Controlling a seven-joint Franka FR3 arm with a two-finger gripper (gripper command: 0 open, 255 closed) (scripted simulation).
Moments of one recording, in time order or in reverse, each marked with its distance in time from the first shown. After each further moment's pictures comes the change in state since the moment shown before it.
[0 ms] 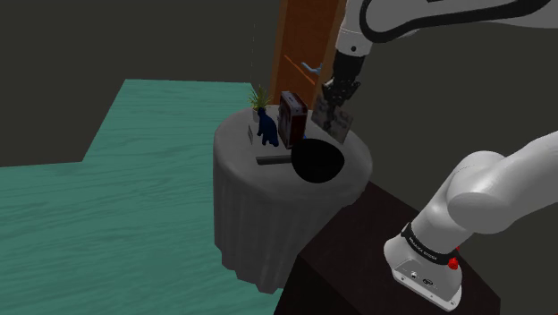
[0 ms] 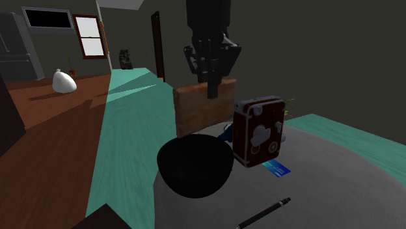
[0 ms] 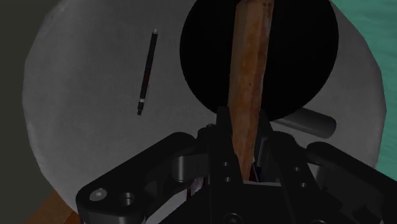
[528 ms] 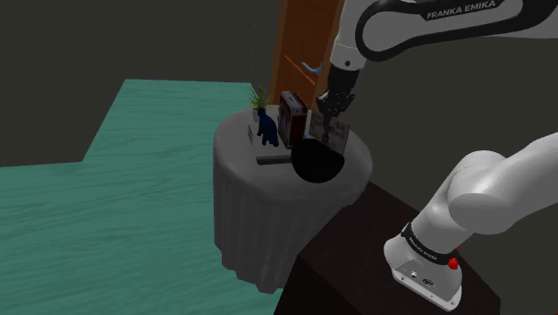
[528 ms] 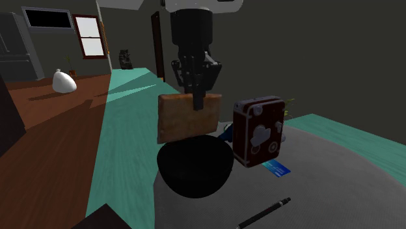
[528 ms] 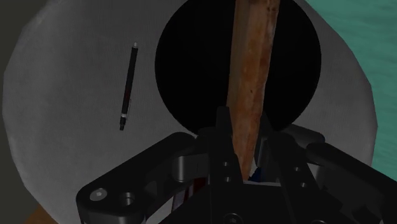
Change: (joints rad) arm 0.023 -0.017 0.042 -0.085 0.021 0.065 0.056
